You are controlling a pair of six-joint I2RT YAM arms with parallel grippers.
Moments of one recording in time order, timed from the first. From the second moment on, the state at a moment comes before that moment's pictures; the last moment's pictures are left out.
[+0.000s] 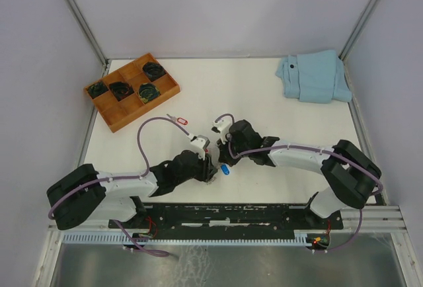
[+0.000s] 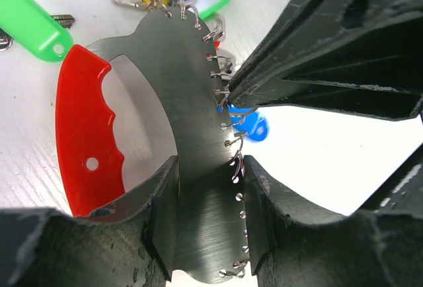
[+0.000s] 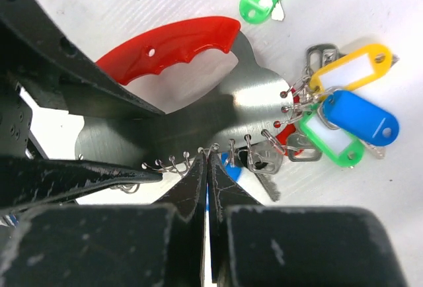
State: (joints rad) left arm -1.00 1.25 0.34 0.32 -0.17 -0.53; right arm 0.86 1.56 0.79 -0.01 -0.22 0.17
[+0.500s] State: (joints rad) left arm -0.77 1.00 0.21 0.44 0.12 -0.68; right arm 0.86 1.47 0.78 -0.06 -0.18 0.03
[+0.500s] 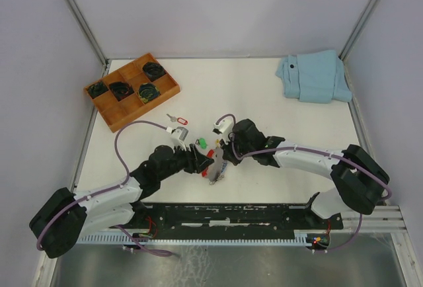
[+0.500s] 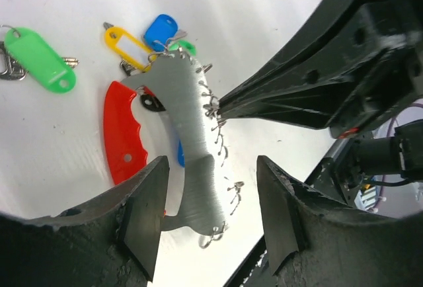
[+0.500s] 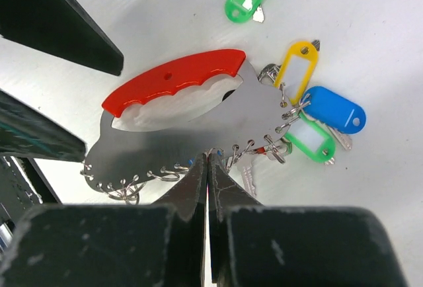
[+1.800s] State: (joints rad) left arm -0.76 1.31 0.29 0.40 0.18 -0.66; right arm 0.89 1.51 0.80 -0.20 -0.13 0.13
